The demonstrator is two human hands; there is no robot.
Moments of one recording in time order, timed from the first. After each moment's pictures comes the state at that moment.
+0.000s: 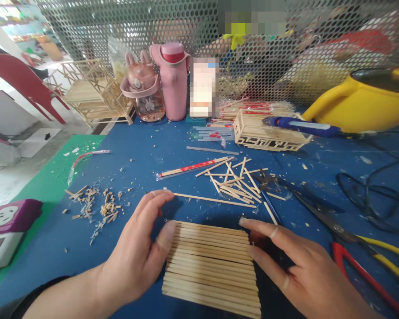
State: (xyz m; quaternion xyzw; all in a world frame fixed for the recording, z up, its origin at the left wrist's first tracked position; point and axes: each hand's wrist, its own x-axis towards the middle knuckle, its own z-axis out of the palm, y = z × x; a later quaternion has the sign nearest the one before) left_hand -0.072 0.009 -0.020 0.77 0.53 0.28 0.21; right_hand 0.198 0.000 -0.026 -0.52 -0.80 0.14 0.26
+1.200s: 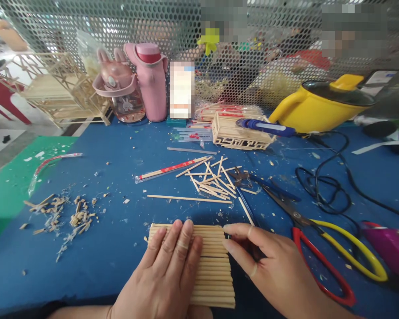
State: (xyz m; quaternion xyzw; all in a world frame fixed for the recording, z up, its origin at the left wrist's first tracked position) left_hand -0.038 -0.017 -0.040 0.94 0.29 0.12 -0.14; right_hand 0.191 -0.012 -0.023 -0.58 -0.75 0.13 0.31
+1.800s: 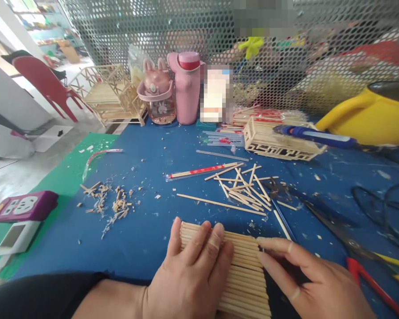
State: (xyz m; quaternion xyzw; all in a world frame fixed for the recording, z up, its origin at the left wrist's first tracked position) left_hand -0.032 -0.016 -0.033 0.91 0.36 0.18 -0.07; right_hand 0.195 -0.009 -0.034 -0.56 -0.78 0.10 0.27
